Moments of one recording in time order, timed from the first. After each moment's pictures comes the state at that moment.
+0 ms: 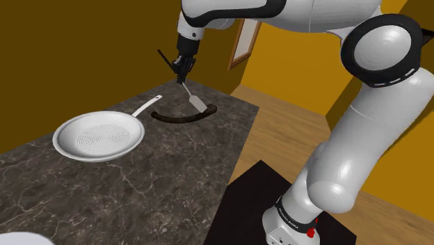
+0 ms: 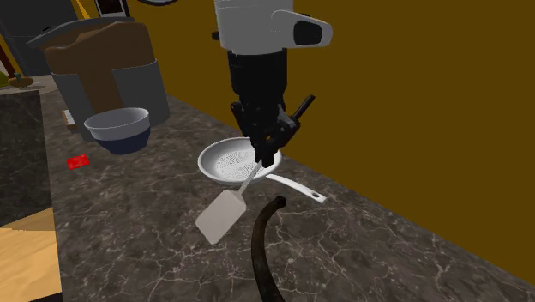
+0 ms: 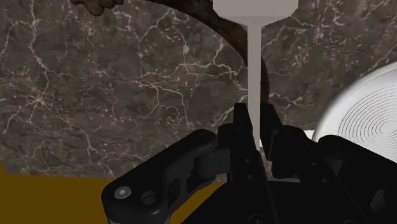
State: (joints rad) arm 0.21 0.05 -0.02 -1.78 0.02 1.89 -0.20
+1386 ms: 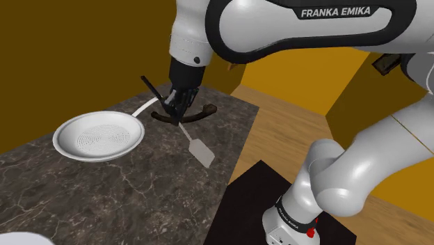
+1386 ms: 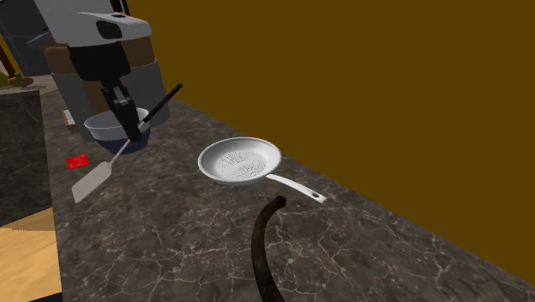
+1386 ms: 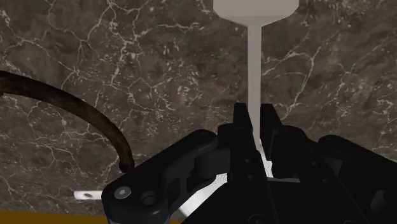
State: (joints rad) arm 0.41 -0.38 0.23 -2.22 0.07 1.92 0.22
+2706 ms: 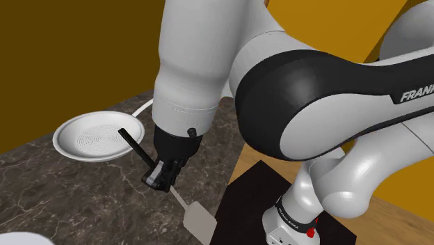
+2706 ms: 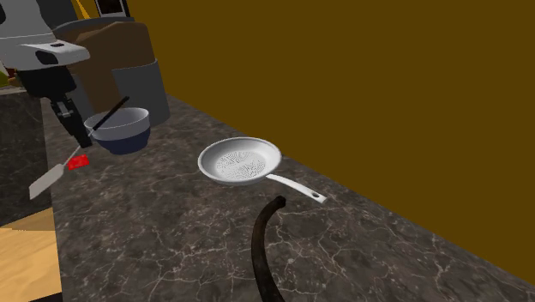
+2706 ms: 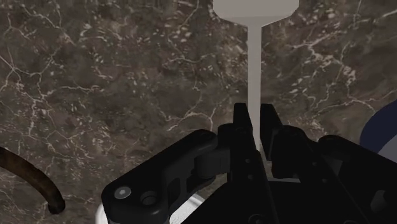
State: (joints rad) arm 0.53 -0.41 0.46 -2.33 0.16 2.01 0.52
